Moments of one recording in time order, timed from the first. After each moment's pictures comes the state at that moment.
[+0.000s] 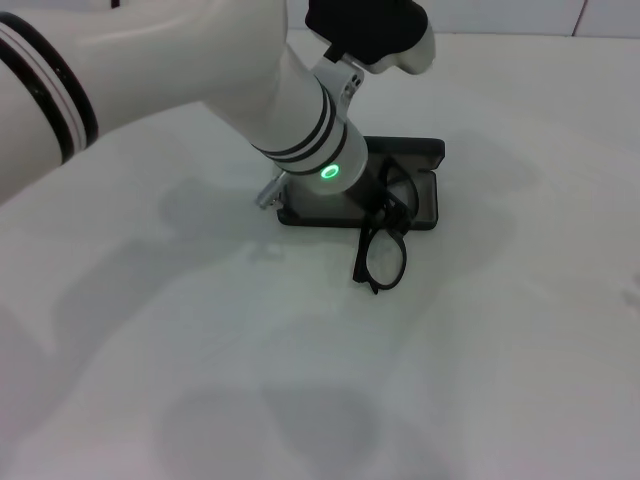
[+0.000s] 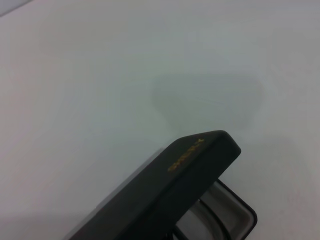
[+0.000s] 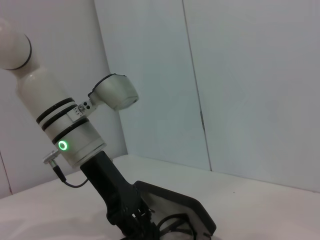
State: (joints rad) left arm -0.95 -2.11 1.84 0.89 2.41 1.02 -2.91; right arm 0.23 1.93 -0.39 -0.66 -1.92 -1.83 1.15
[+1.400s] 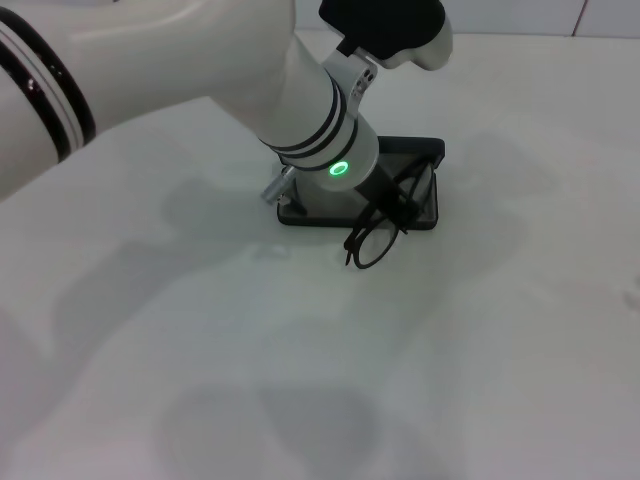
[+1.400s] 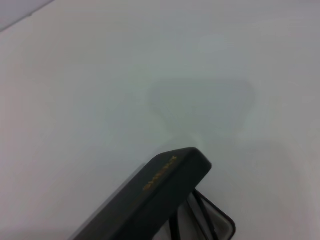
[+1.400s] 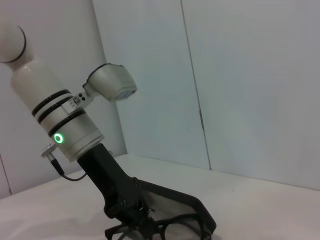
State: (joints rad) left arm -0.94 -2.10 1.85 0.96 2.41 1.05 -2.91; right arm 0.22 1.93 -0.39 -0.66 -1.92 -1.83 1.16
